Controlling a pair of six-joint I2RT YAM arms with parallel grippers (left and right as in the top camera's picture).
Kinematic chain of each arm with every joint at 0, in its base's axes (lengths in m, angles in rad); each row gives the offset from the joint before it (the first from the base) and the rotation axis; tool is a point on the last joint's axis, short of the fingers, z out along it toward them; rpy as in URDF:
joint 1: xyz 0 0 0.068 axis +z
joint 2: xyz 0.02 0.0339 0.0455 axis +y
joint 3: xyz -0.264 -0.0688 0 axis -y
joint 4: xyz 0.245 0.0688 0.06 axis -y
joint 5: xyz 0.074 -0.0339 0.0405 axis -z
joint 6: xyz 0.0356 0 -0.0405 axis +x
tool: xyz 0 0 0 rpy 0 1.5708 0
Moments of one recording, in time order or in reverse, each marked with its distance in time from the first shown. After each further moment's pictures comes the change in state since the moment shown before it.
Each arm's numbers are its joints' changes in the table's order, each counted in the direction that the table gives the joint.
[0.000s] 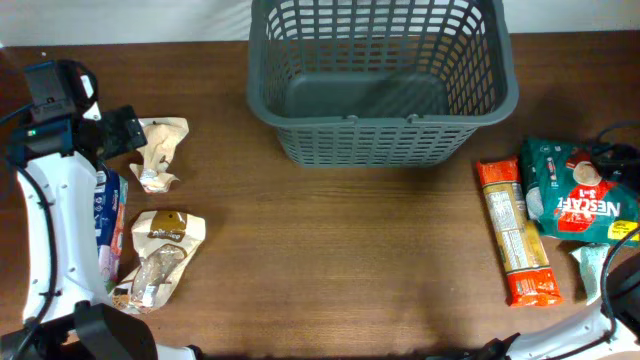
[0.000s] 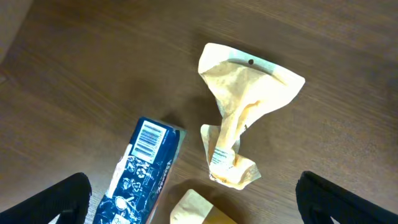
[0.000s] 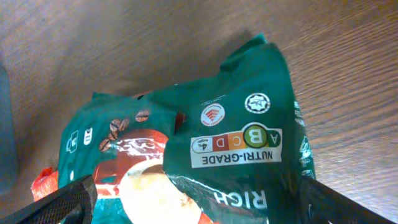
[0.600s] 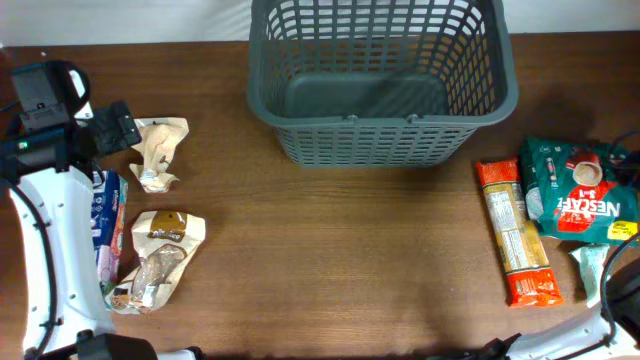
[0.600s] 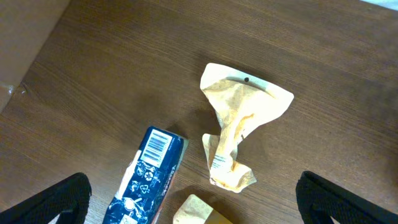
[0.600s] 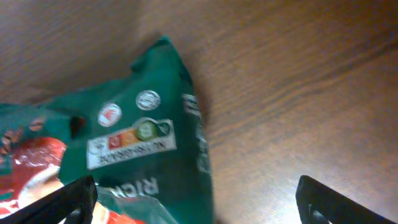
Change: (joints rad) left arm 0.000 -0.077 0.000 0.010 -0.004 0.000; right arm -0.020 -0.024 0.000 0.061 0.234 0.006
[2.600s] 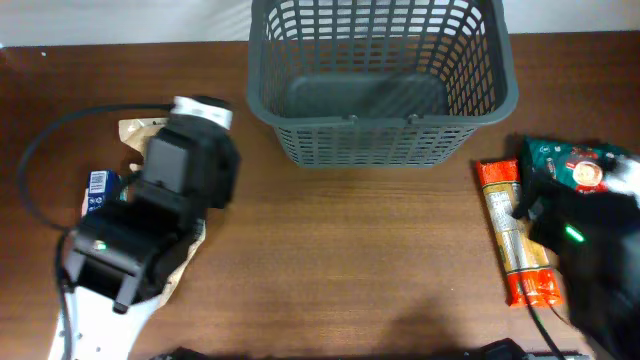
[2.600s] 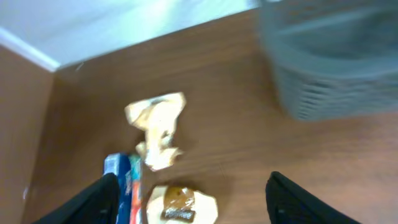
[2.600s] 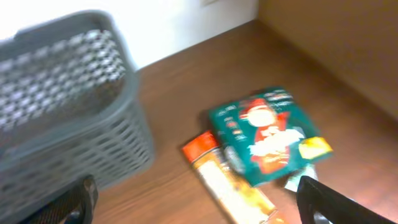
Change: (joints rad) left arm -0.665 -0.349 0.000 -0.224 -0.293 0.018; right arm 1.186 -1.096 -0.040 -0.624 0.919 0.888
